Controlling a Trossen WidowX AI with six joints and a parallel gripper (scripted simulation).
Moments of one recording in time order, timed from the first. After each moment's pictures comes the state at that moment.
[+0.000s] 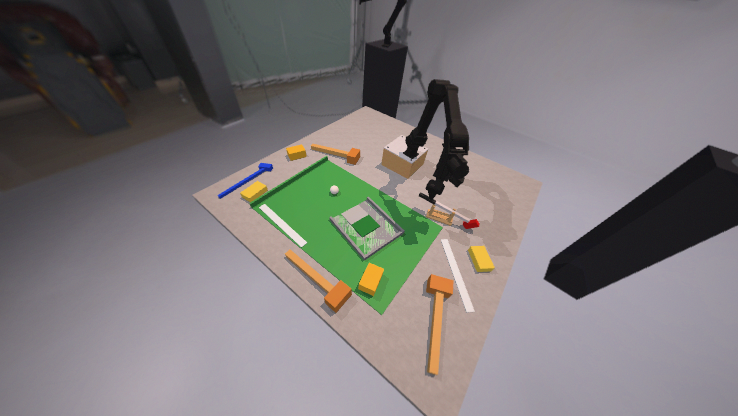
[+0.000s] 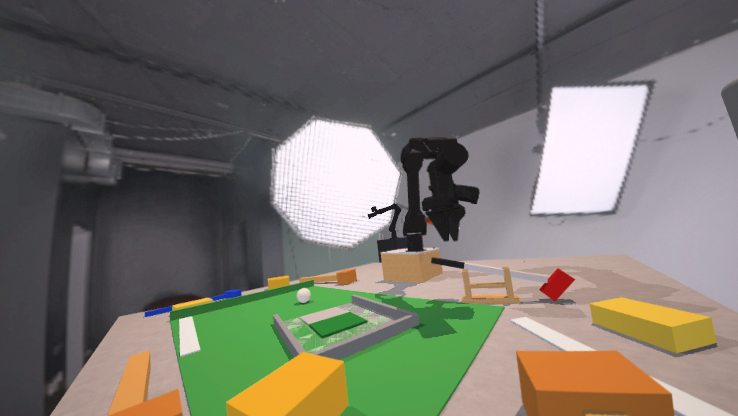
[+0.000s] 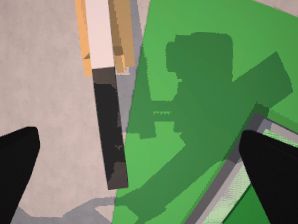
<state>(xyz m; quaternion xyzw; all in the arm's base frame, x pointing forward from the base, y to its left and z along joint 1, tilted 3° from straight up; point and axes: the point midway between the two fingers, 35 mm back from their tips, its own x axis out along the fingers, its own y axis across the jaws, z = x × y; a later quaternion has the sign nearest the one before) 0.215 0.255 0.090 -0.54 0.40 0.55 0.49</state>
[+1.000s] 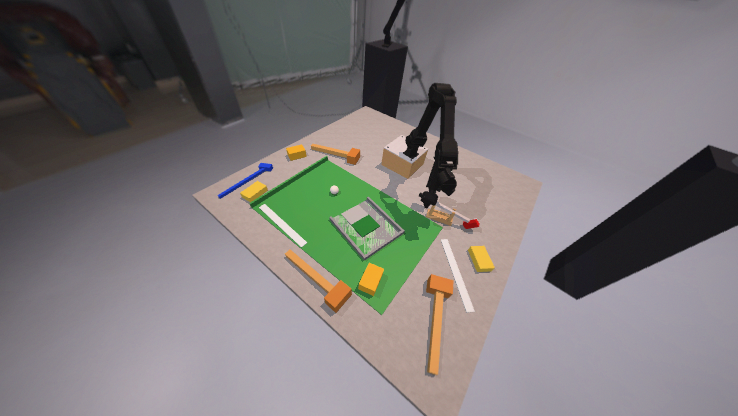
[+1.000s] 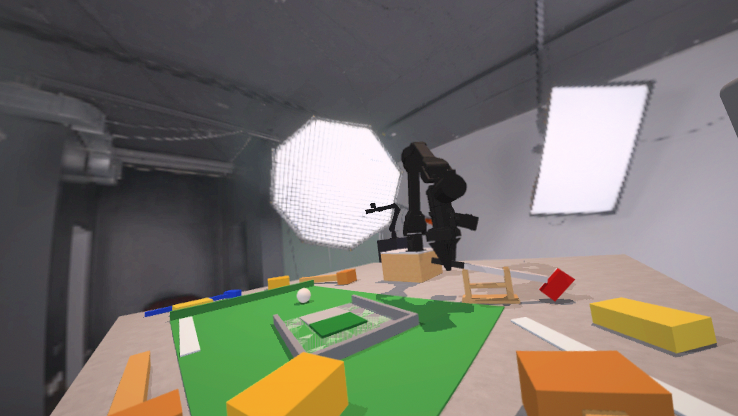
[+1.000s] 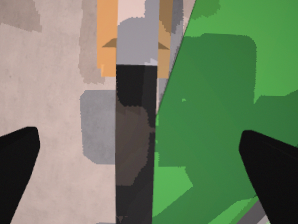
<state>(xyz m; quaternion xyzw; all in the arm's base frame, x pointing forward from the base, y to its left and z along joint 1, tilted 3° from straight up) 0.208 0.244 0.022 -0.55 0.38 0.59 0.44</state>
